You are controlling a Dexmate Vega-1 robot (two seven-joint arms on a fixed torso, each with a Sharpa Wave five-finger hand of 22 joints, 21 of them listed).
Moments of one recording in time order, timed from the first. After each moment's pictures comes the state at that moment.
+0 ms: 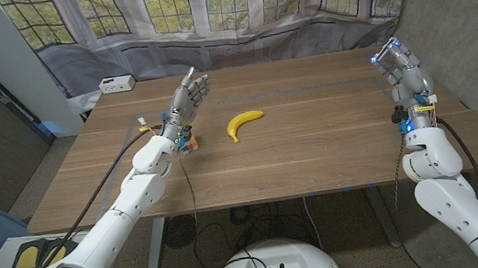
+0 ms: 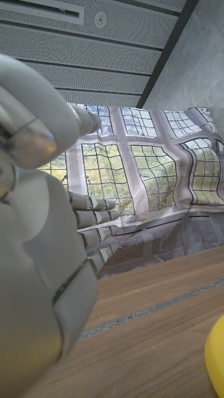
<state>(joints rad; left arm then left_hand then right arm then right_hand) 0.83 0.50 0.39 -1.40 -0.69 -0.33 -0.15 0.24 0.05 0.19 -0.09 0.18 0.27 0.09 0.18 0.17 0.25 0.05 0.22 0.20 0.16 0.07 0.19 0.18 0.03 0.10 0.20 0.18 -1.32 -0.39 0.03 -1.82 0.90 0.50 -0.10 0.92 0.09 0.25 -0.14 0.17 0.91 -0.19 0.29 0.21 0.98 -0.21 0.26 0.20 0.75 -0.08 0.39 0.25 0.65 -0.02 0.22 0.18</state>
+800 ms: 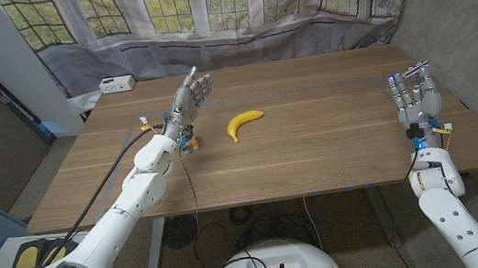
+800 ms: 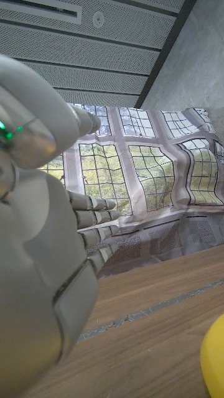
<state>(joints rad) 0.83 0.50 0.40 -1.41 -0.68 -0.32 -0.15 0.23 0.05 0.19 -0.09 0.18 0.27 0.09 0.18 0.17 0.25 0.05 0.22 0.20 0.16 0.07 0.19 0.18 0.03 0.10 0.20 0.18 -1.34 -0.34 0.08 -1.77 1.16 0.47 0.06 0.91 0.10 0.24 -0.14 0.17 0.90 -0.20 0.28 0.21 0.97 -0.21 0.25 0.20 0.75 -0.08 0.39 0.25 0.64 -0.03 0.22 0.18</state>
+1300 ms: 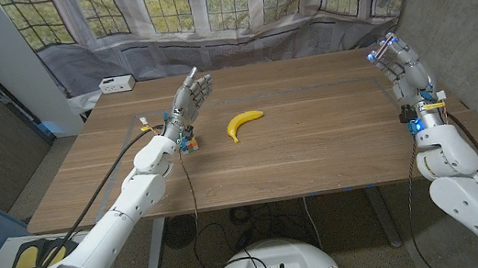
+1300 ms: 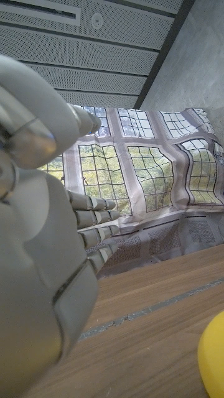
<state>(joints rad) 0.84 0.51 0.39 -1.43 -0.68 -0.32 -0.13 0.23 0.05 0.19 -0.09 0.18 0.27 0.09 0.18 0.17 0.25 0.05 0.22 0.20 0.16 0.07 0.19 0.18 0.03 0.11 0.20 0.18 -1.34 -0.54 0.05 -1.88 0.72 0.46 -0.02 0.91 0.10 0.25 -0.14 0.17 0.91 -0.19 0.29 0.21 0.99 -0.20 0.25 0.20 0.75 -0.08 0.39 0.25 0.65 -0.02 0.22 0.18</state>
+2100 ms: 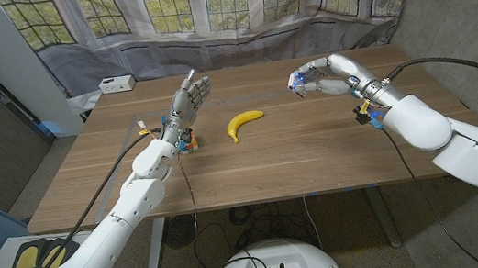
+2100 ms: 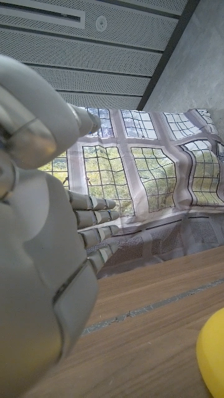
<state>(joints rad) 0.88 0.52 0.38 -1.46 -0.68 -0.33 -0.12 0.23 0.05 0.19 -0.09 0.18 0.28 0.09 0.18 0.17 0.26 0.05 0.22 0.20 0.16 0.07 0.19 0.18 0.03 0.11 0.20 0.18 -1.27 -0.91 -0.11 -2.22 -0.12 -0.05 -0.11 0.91 0.09 0.25 -0.15 0.17 0.92 -0.18 0.28 0.21 0.99 -0.20 0.25 0.20 0.75 -0.08 0.39 0.25 0.65 -0.01 0.22 0.18</state>
